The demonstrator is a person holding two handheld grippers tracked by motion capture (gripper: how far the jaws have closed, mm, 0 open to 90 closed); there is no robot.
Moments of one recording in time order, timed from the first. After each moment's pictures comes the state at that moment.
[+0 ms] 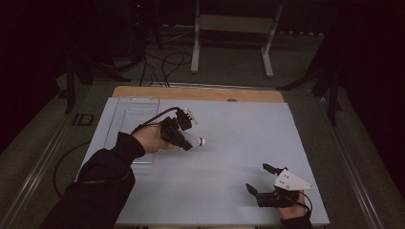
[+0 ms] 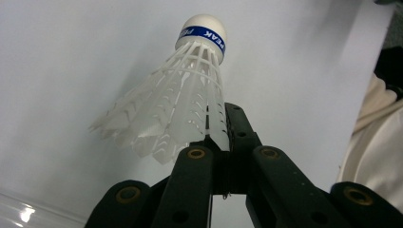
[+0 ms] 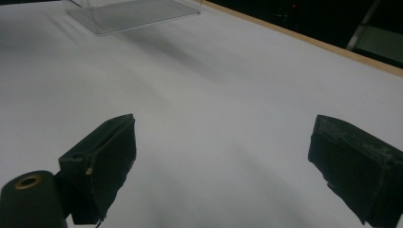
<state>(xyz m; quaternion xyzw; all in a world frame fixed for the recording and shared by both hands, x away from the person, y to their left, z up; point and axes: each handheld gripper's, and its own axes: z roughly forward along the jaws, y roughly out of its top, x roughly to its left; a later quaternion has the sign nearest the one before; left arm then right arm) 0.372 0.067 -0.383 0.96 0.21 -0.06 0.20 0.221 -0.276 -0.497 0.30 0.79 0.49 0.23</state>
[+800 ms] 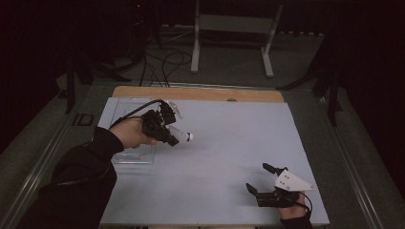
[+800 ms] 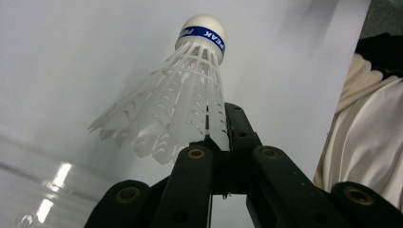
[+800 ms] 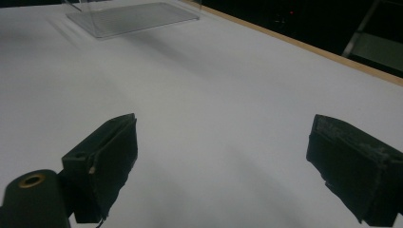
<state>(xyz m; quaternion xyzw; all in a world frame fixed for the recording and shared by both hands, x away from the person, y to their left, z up) 0.365 0.109 -0.346 0.96 0.20 -0.04 0.20 0.220 -0.275 -0.496 0.30 0.78 0.49 0.24</state>
